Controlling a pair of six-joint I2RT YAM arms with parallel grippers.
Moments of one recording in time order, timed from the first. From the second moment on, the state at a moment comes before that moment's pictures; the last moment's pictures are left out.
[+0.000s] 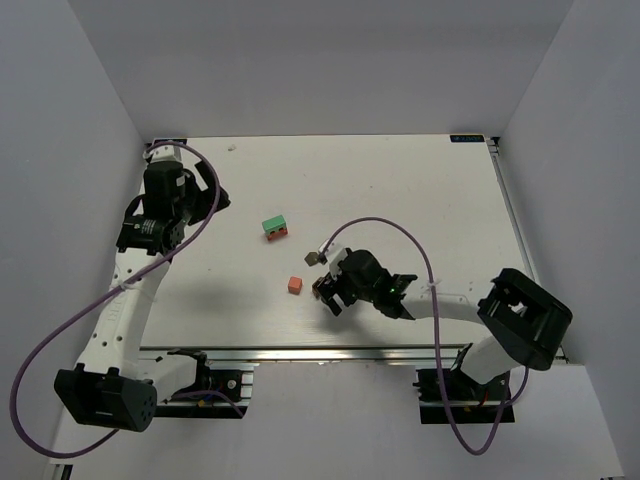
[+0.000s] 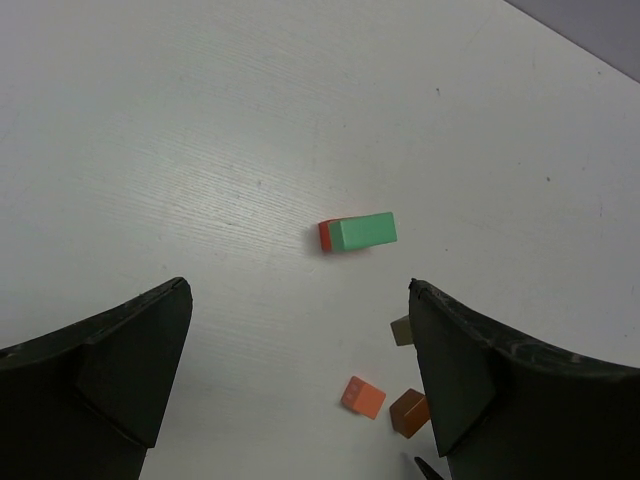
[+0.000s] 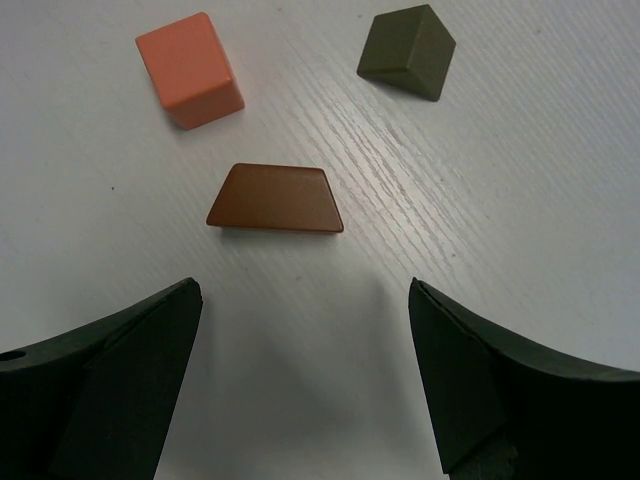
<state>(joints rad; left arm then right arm) -0.13 1.12 1.21 -0.64 -0.12 -0.48 0.98 1.47 0.64 0.17 0.04 -0.01</state>
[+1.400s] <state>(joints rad) -0.13 1.12 1.14 -0.66 0.02 -0.48 0.98 1.63 0.70 0.30 -0.05 -0.02</state>
